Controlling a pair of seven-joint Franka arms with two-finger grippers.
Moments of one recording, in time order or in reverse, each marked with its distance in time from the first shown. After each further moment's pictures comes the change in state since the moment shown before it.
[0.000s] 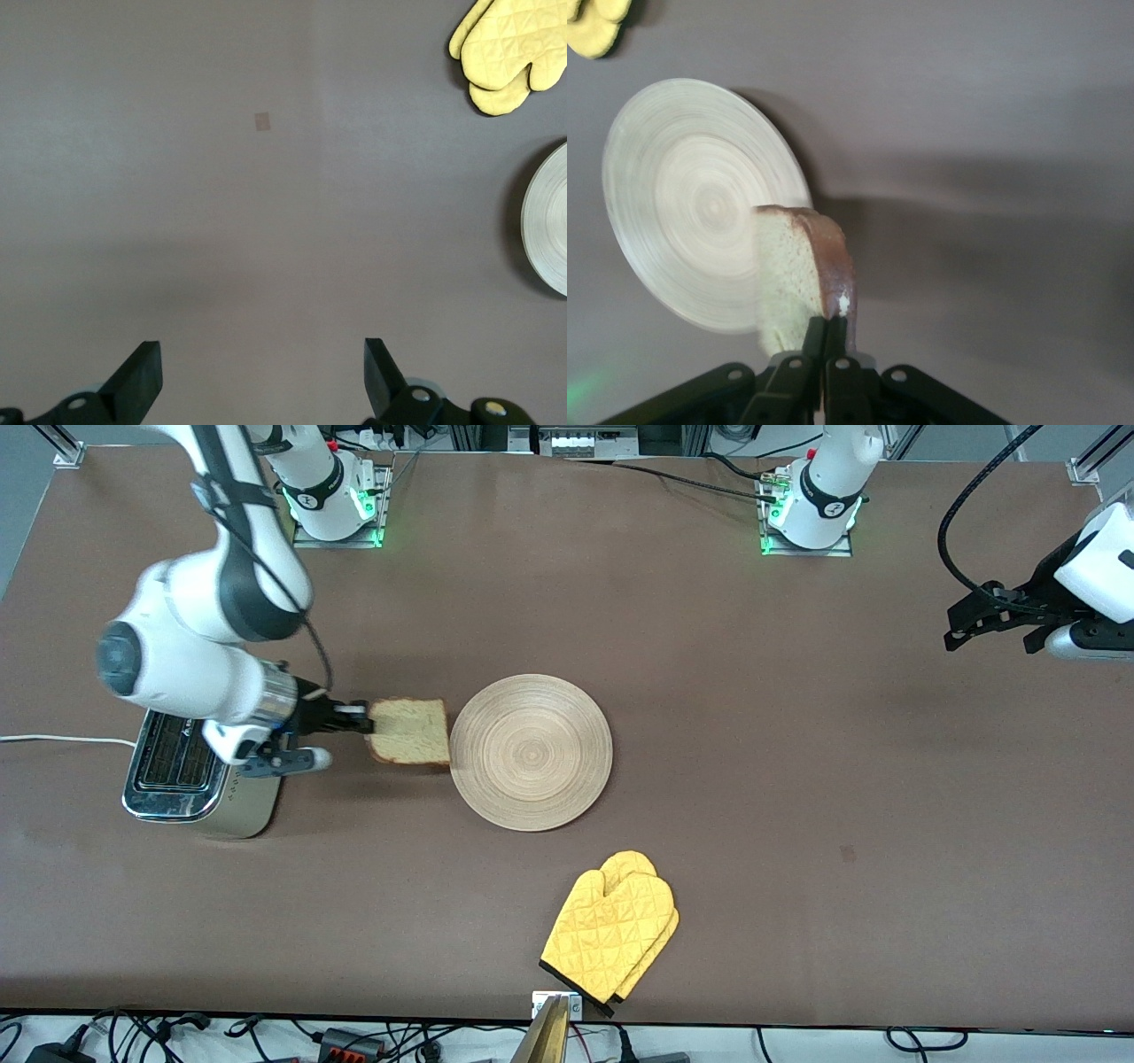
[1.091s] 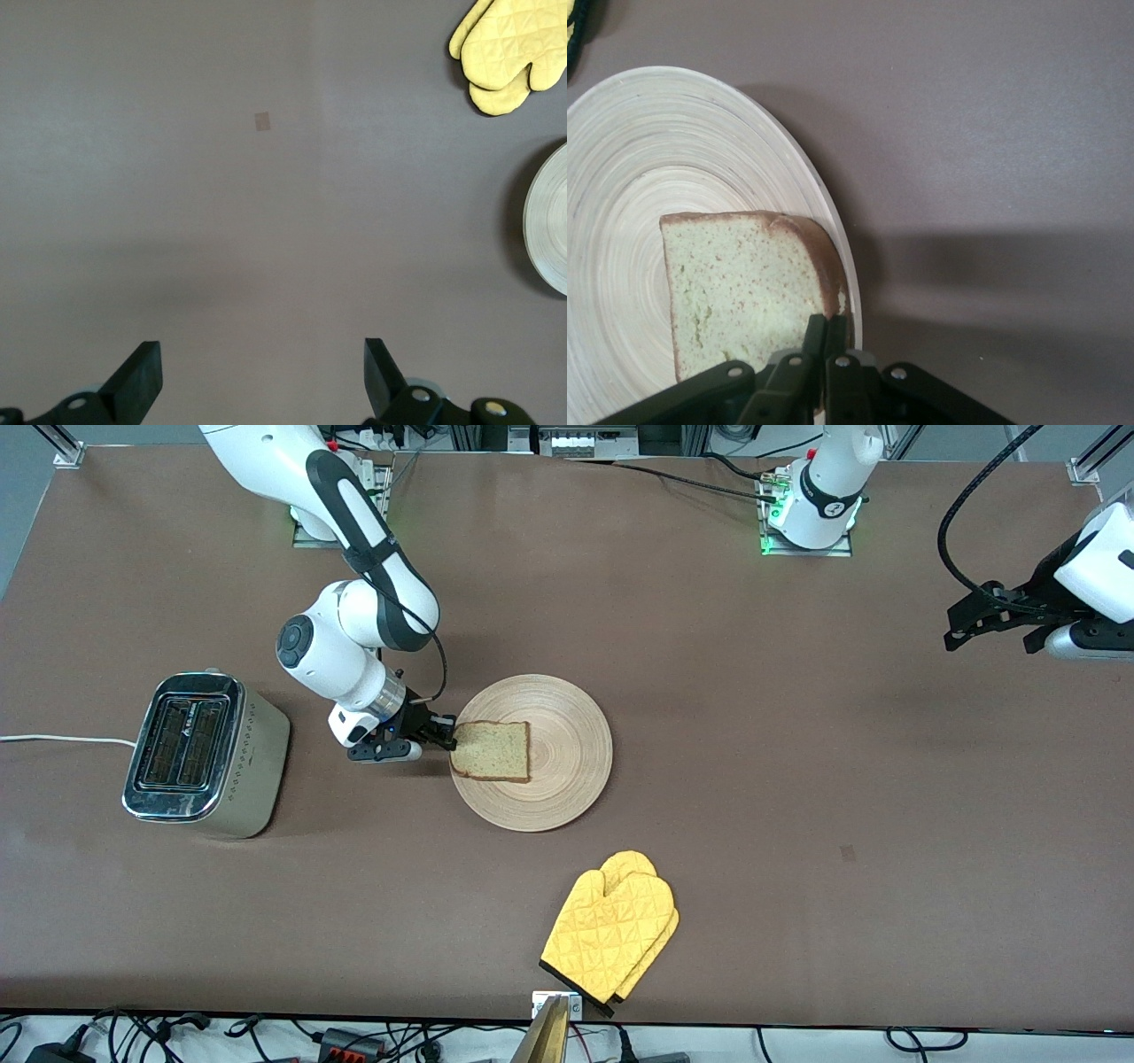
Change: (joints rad) left arm 0.000 0.000 0.000 0.000 0.000 0.000 0.000; right arm 0.009 0.146 0.316 -0.369 0.380 0.855 -0.097
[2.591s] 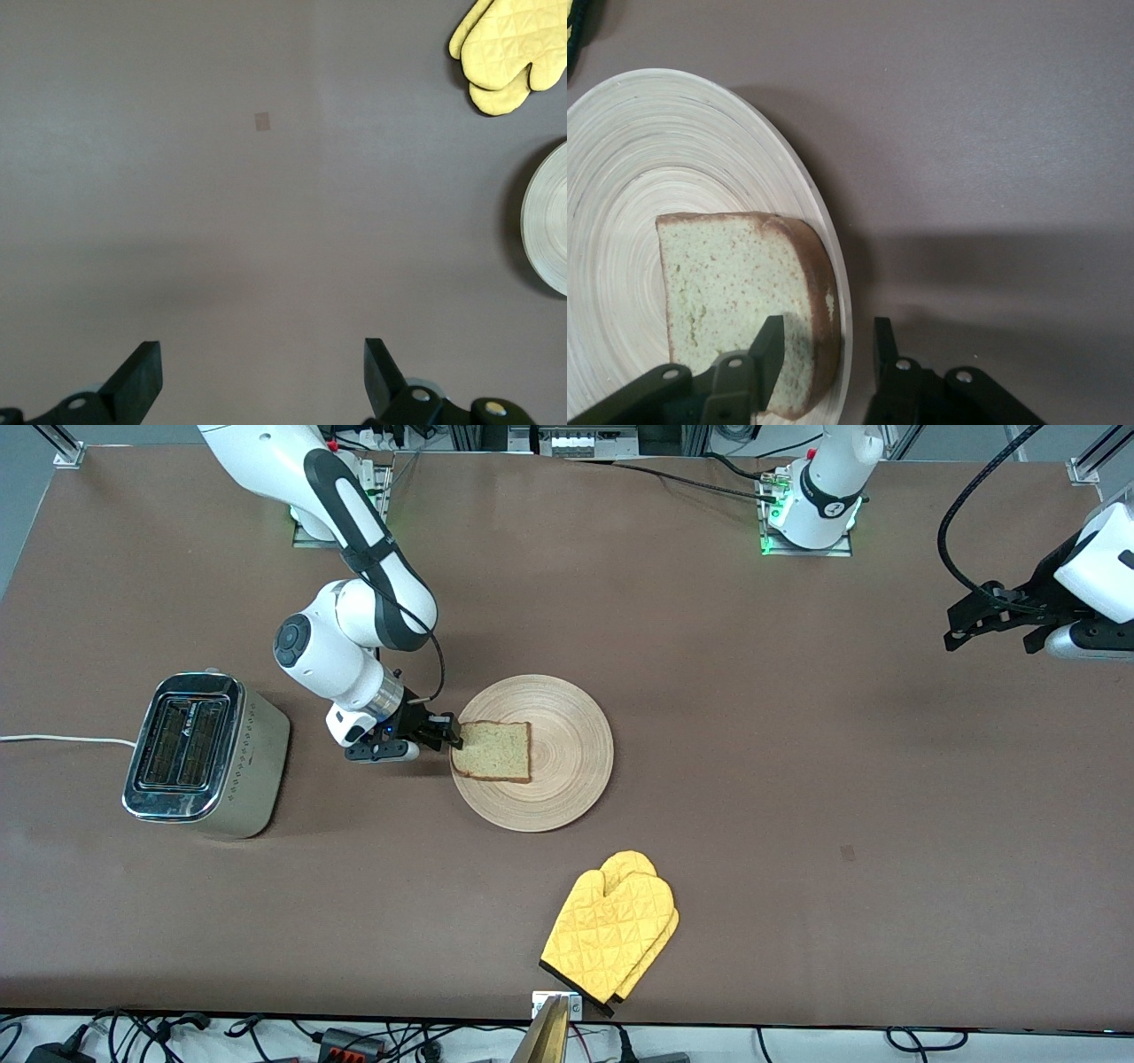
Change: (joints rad) left arm 0.000 0.000 0.000 0.000 0.000 0.000 0.000; right arm -0.001 -0.004 -0.003 -0.007 0.000 0.000 0.001
